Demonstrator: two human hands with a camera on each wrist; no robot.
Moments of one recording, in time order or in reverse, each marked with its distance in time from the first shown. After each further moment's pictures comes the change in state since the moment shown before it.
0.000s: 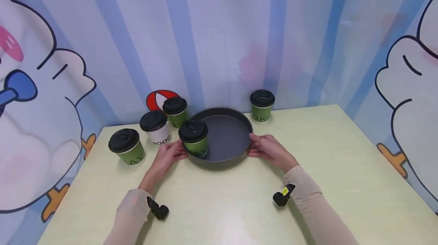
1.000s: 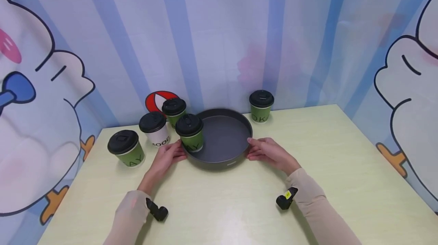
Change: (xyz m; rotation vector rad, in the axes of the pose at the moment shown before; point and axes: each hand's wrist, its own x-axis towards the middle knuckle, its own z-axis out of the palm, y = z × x) left_hand 0.000 0.000 -0.001 0.001 -0.008 -0.003; right_hand -0.009 0.001 0.000 -0.040 -0.061 0.002
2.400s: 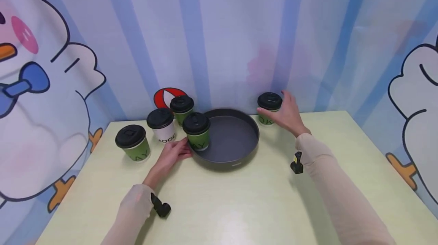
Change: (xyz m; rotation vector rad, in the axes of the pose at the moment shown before) left_hand 0.000 0.001 0.000 -0.031 0.009 0.001; right_hand 0.041 -0.081 -0.049 -0.897 0.533 -0.345
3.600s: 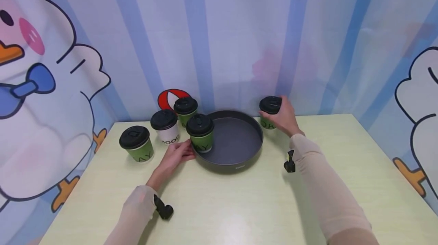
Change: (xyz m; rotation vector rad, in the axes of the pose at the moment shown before) left_hand 0.002 -0.003 -0.001 0.007 0.002 0.017; right_hand 0.021 0.016 0.032 0.113 0.052 -0.028
